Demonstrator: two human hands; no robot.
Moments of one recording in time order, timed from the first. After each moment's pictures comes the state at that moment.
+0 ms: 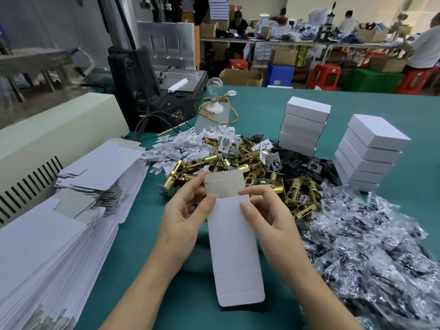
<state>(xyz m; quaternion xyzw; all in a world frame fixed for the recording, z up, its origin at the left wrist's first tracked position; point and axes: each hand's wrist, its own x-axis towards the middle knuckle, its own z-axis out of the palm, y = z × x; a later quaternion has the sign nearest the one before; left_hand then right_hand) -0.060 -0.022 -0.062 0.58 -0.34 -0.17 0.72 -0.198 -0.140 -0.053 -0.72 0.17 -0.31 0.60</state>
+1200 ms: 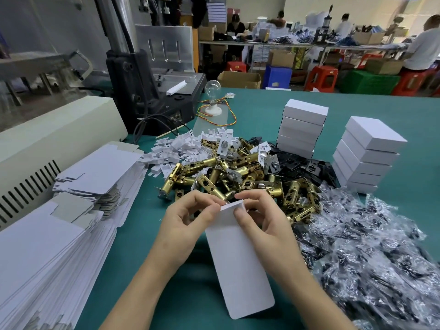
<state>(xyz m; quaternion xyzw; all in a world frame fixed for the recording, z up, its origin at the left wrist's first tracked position) -0.062 -0.015 -0.050 0.60 -0.37 -0.20 0.68 -0.197 -0.137 -0.055 -0.73 0.17 -0.32 0.58</state>
